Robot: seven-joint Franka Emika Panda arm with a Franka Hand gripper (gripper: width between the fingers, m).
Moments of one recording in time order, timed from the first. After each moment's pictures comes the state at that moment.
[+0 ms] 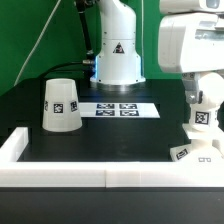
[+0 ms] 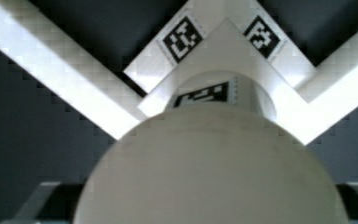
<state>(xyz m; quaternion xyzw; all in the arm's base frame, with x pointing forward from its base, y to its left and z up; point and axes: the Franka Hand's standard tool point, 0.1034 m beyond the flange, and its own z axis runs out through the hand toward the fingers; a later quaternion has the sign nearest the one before) 0.613 0.100 0.115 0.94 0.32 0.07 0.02</state>
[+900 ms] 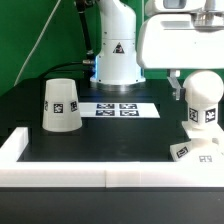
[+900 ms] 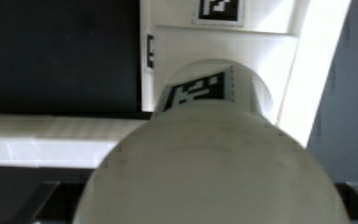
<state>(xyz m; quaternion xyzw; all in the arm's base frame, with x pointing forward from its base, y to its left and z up) 0.609 0.095 0.113 1.00 -0.03 0.08 0.00</state>
